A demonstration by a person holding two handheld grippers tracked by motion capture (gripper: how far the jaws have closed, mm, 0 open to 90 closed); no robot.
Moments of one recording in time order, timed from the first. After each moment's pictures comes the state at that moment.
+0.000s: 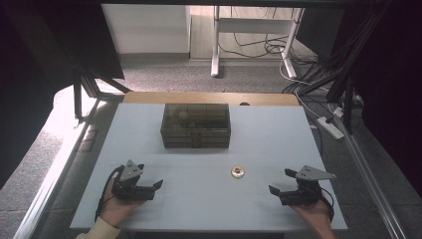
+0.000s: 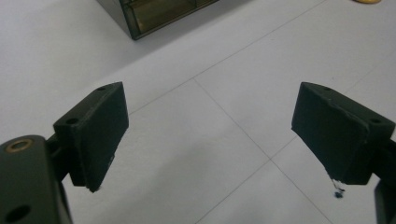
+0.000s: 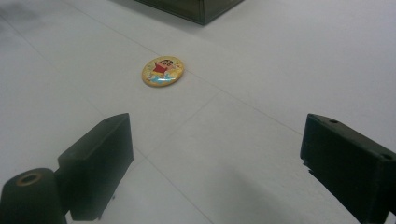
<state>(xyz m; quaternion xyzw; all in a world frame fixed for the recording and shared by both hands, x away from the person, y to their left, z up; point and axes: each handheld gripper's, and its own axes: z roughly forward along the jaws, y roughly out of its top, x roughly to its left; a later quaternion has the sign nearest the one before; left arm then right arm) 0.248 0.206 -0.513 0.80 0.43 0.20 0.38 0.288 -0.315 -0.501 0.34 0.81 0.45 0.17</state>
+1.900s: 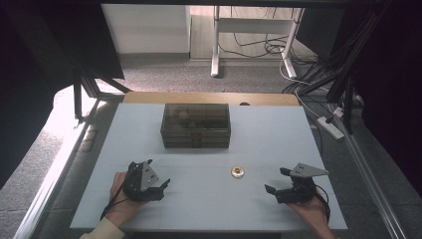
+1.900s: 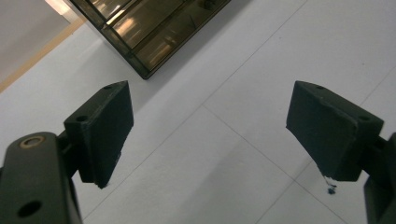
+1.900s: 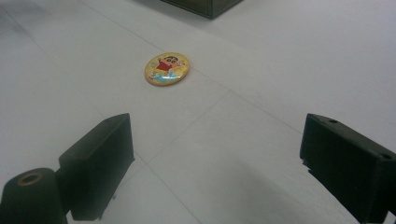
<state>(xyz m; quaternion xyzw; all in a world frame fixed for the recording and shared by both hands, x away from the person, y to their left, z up) 0.247 0.171 -0.508 0.84 0.33 0.32 0.30 0.298 -0.306 -0.506 0.33 0.82 0.44 0.15</state>
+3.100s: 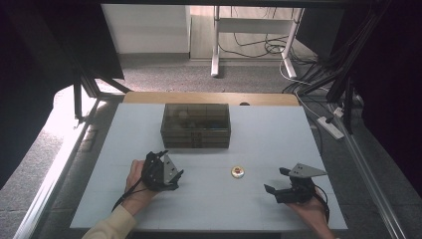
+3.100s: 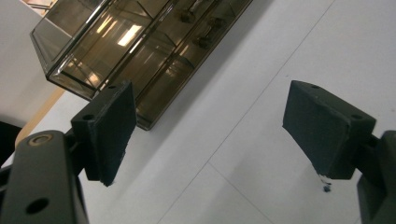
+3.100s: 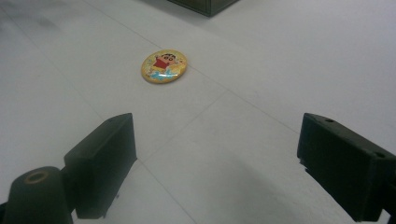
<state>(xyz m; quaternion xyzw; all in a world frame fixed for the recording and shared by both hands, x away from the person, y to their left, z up) 0.276 0.129 -0.501 0.85 0.28 0.36 0.27 0.298 -0.304 -0.507 0.33 0.83 0.43 0.16</state>
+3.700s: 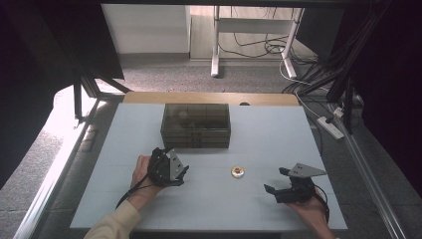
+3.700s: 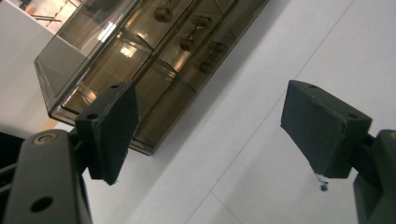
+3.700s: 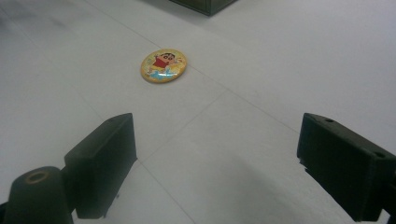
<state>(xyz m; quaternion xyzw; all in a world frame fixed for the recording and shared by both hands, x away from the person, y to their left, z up) 0.286 0.115 -0.494 0.85 0.27 0.37 0.27 0.299 -0.303 -0.507 0.33 0.83 0.43 0.16</state>
